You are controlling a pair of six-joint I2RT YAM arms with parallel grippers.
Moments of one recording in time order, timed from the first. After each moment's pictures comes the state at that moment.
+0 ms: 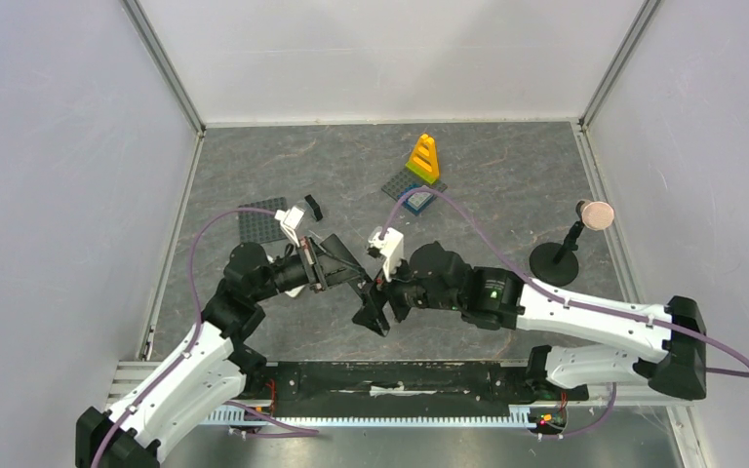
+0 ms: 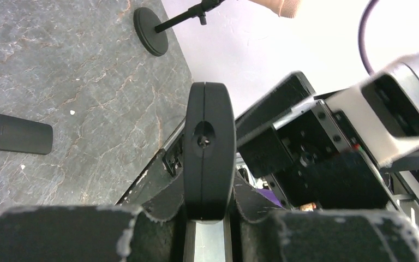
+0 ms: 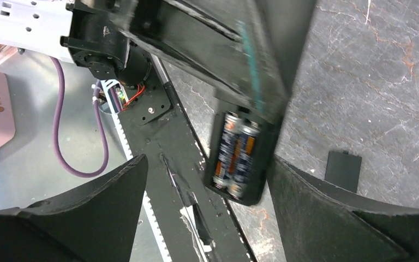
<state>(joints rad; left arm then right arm) -0.52 0.66 0.42 0.17 0.63 -1.07 1.18 1.15 0.95 -0.24 -0.09 0.34</state>
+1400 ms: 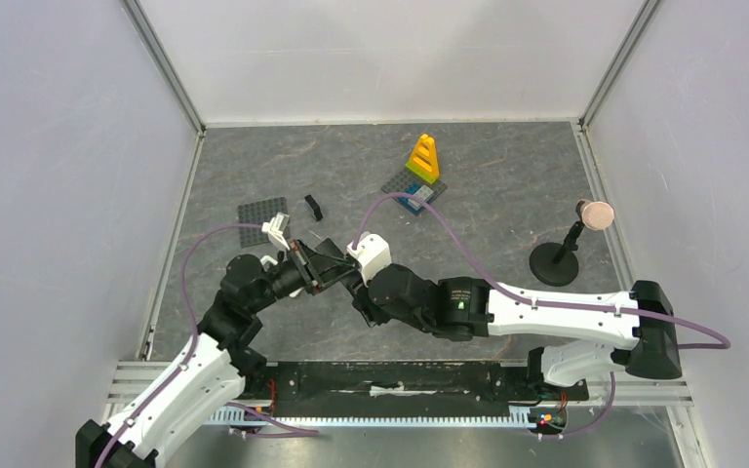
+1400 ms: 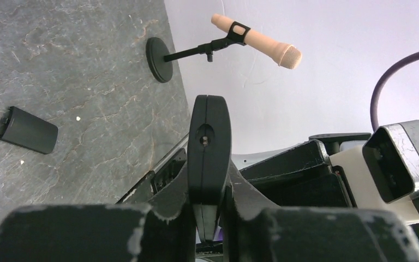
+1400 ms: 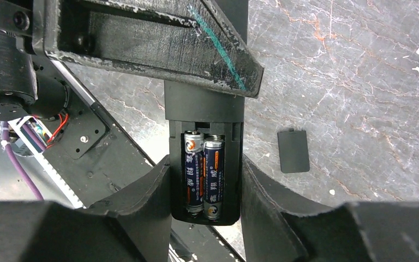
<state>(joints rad) -0.52 0.58 0.36 0.16 0.44 -1.23 1.36 1.34 1.12 -0.41 0.42 0.42</state>
